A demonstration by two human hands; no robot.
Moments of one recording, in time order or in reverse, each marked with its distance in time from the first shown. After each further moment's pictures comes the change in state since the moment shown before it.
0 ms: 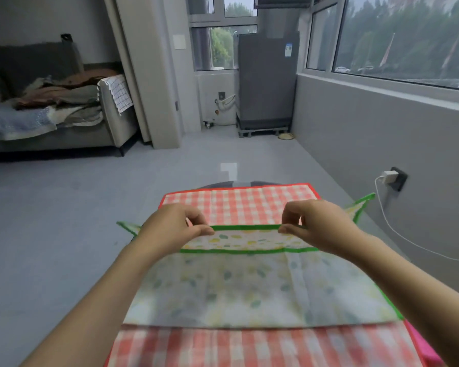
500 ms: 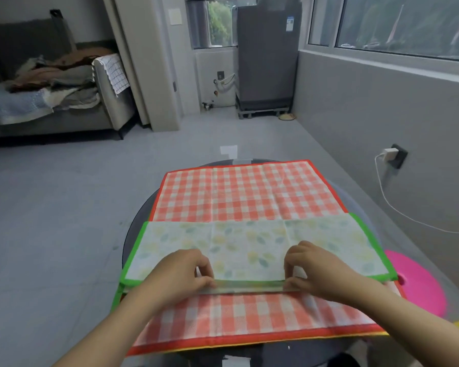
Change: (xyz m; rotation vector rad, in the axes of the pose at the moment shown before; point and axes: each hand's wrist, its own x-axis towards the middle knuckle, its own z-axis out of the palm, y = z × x) left_hand -0.079 -0.034 0.065 0.170 -0.344 -0.008; right_hand -0.081 0.001 0.082 0.055 -0.337 -0.081
